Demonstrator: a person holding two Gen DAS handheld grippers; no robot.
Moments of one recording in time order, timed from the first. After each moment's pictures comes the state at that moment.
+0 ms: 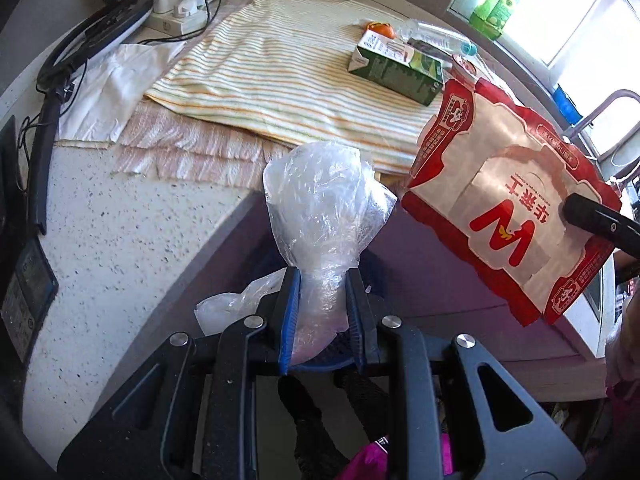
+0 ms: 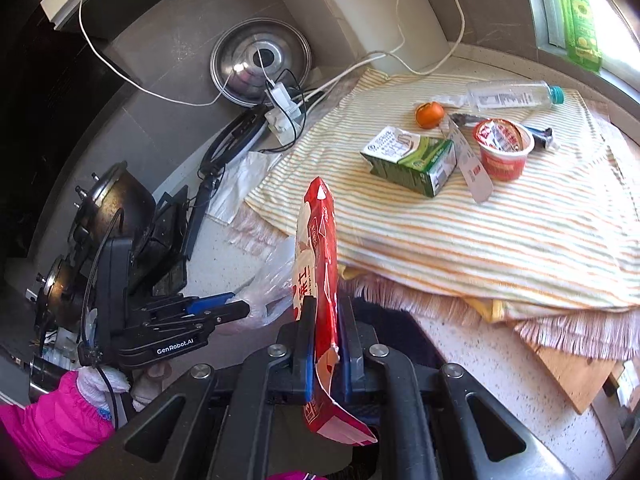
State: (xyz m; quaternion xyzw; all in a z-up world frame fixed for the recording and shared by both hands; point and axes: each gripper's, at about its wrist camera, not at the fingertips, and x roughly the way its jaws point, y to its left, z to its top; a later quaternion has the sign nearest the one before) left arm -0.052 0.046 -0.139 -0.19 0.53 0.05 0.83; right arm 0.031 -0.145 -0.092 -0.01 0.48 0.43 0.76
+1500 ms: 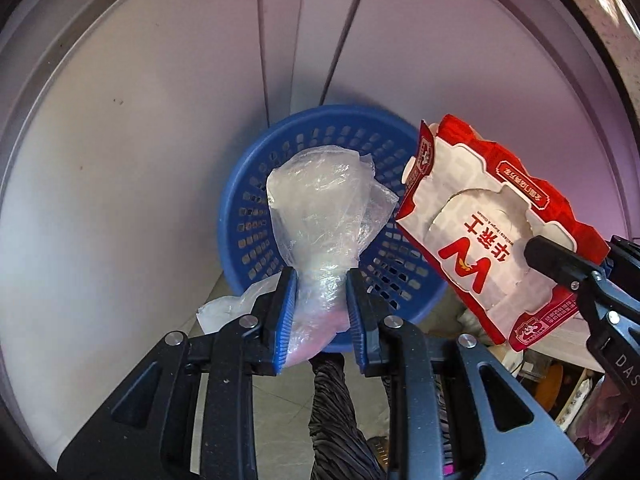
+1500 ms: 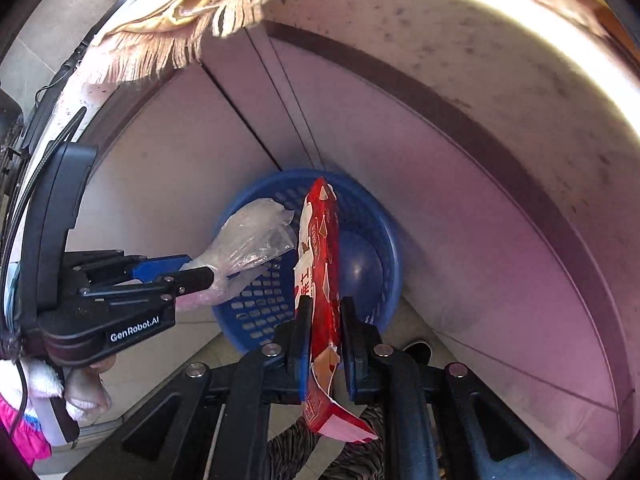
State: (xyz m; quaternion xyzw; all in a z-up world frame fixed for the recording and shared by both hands) left arm -0.016 0.009 -0.326 -0.16 0.66 0.06 0.73; right arm 0.018 -0.117 -0.306 -0.11 0.61 0.29 0.73
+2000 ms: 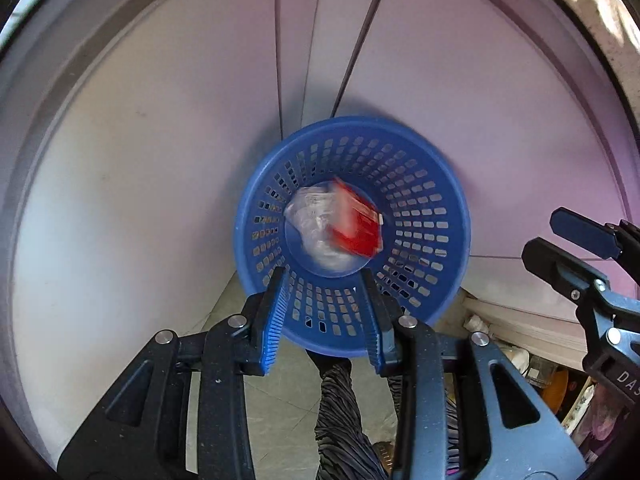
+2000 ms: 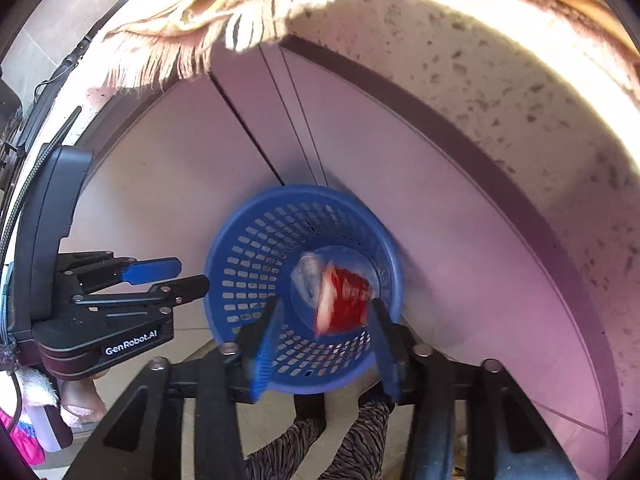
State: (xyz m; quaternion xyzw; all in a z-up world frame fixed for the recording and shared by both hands) left arm -0.022 0.015 -0.313 -0.15 0.66 0.07 0.74; right arm 0.016 -0.112 -0.297 -0.13 0.59 0.30 0.74
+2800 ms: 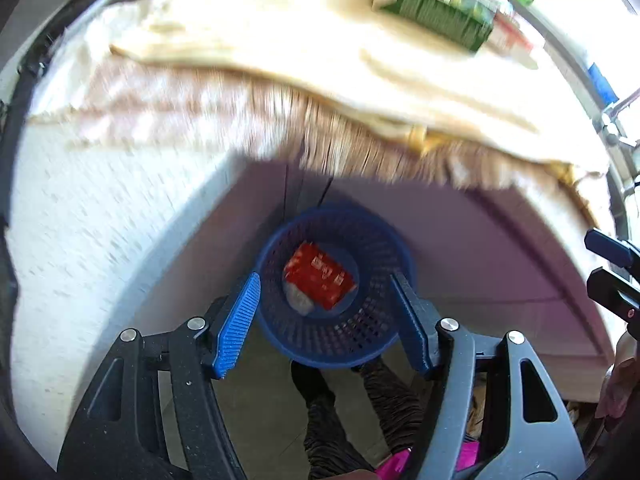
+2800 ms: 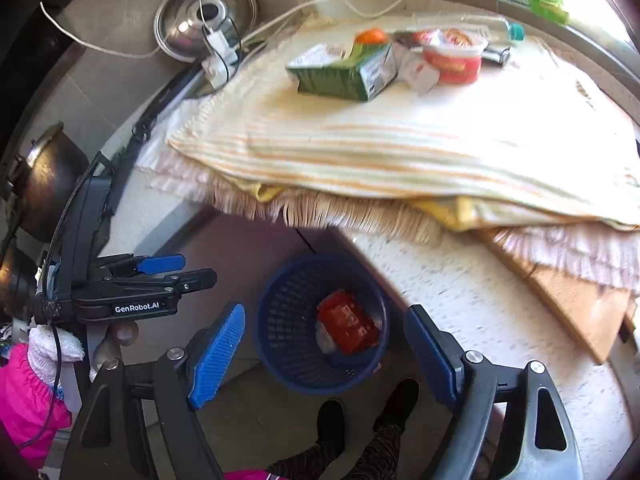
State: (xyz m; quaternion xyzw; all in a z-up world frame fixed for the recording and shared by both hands) left arm -0.018 0.039 -0.183 -0.17 0.57 0.09 0.80; right arm 0.032 -0.173 -0.162 -0.06 0.52 0.35 0.77
